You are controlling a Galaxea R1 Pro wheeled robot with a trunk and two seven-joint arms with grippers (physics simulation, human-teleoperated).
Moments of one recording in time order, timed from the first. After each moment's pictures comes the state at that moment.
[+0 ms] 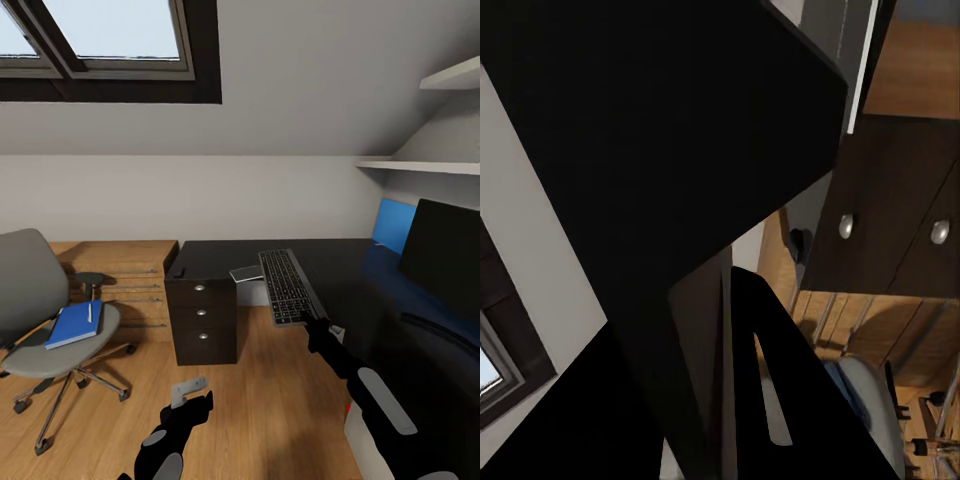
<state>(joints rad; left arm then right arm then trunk) -0.16 0.06 -0.55 -1.43 0.71 0.33 0.68 -0.41 -0.14 0.15 -1.16 -1.69 0.27 0.09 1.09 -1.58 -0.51</state>
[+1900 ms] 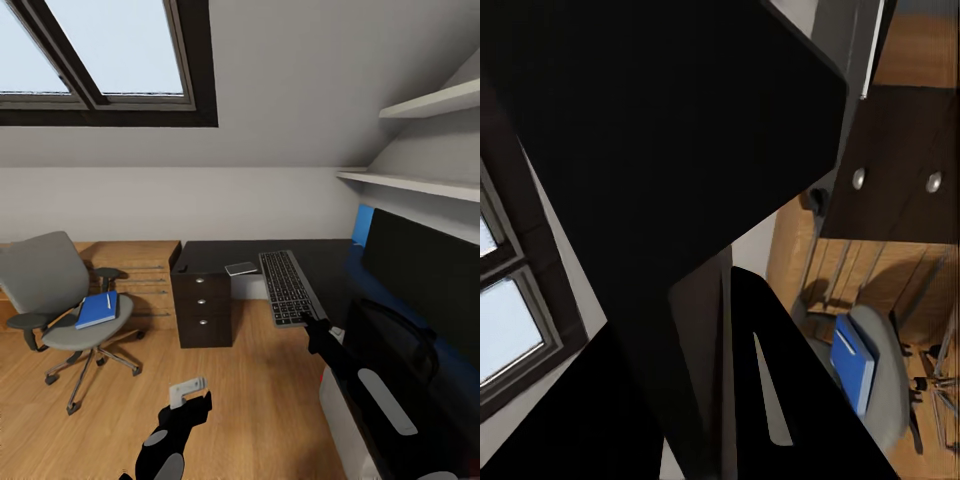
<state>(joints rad) -0.16 0.05 -0.55 -1.43 0.71 0.33 0.71 -0.41 -0.14 0.15 -1.15 -1.69 0.27 0.10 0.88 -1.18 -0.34</state>
